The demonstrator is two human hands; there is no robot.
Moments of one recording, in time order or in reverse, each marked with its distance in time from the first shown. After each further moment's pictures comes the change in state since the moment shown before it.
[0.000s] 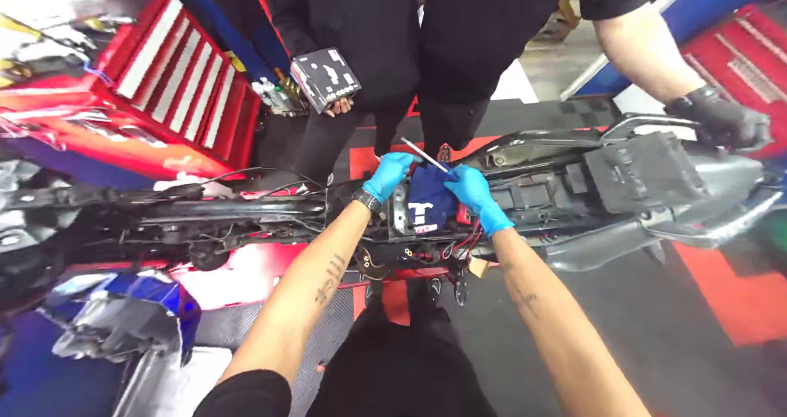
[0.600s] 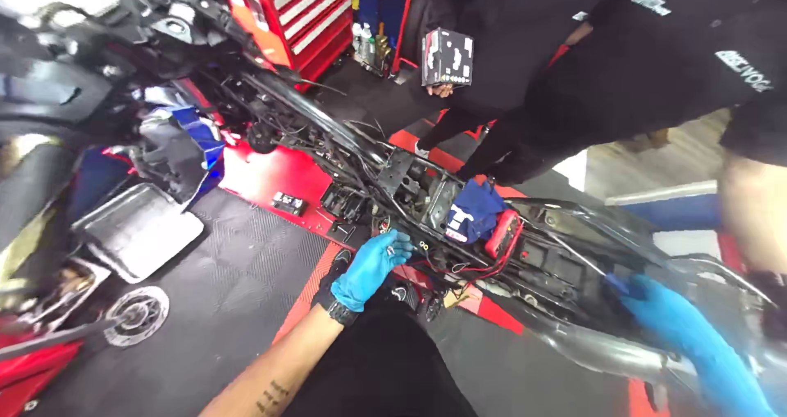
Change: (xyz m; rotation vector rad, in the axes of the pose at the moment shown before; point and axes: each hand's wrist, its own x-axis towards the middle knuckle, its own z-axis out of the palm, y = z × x) left_hand -0.247 -0.106 0.047 -1.125 0.410 -0.200; right_hand -0.088 0.116 -0.198 -0.554 -0.193 0.119
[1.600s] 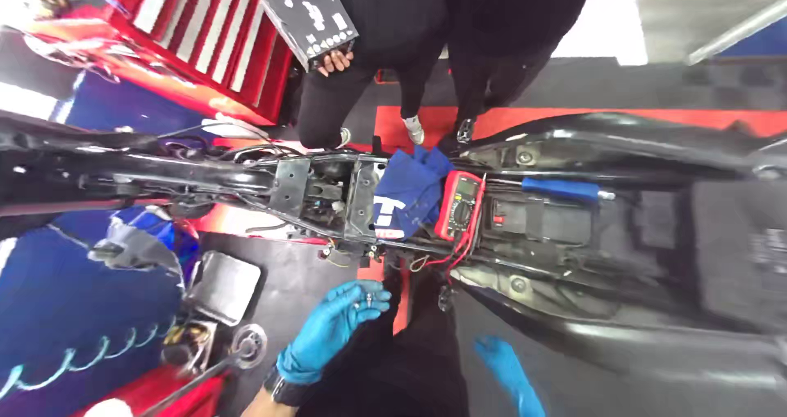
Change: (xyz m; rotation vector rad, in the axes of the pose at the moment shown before) left_hand 0.011 -0.070 0.041 0.260 -0.227 -0.135; right_hand -0.067 -0.015 0.442 0.870 -0.567 0.122
